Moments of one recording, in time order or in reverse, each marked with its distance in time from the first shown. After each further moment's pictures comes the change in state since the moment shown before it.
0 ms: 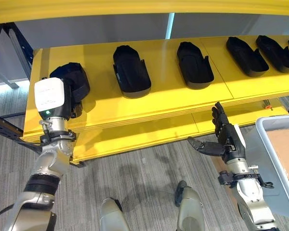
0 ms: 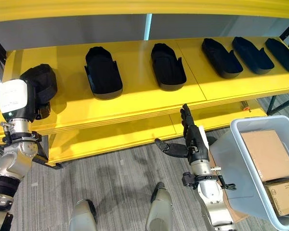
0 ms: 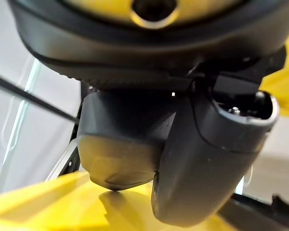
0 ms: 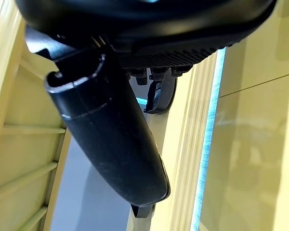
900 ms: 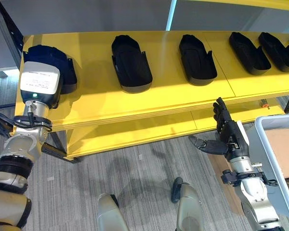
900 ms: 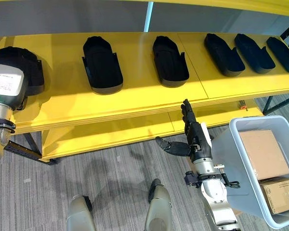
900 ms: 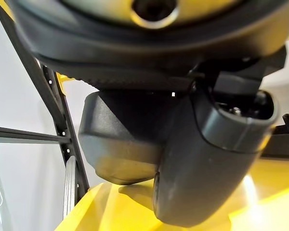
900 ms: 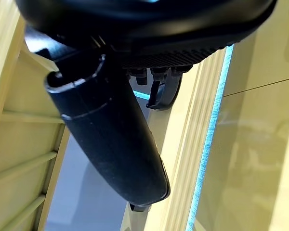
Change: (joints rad) left arm -0.184 0.222 -0.237 0.204 0.173 -0.029 -0.009; right arm -0.006 -0.035 -0.004 -0.010 0.019 -0.044 0.019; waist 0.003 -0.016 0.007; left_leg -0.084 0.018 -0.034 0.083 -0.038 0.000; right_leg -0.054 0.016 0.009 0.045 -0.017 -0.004
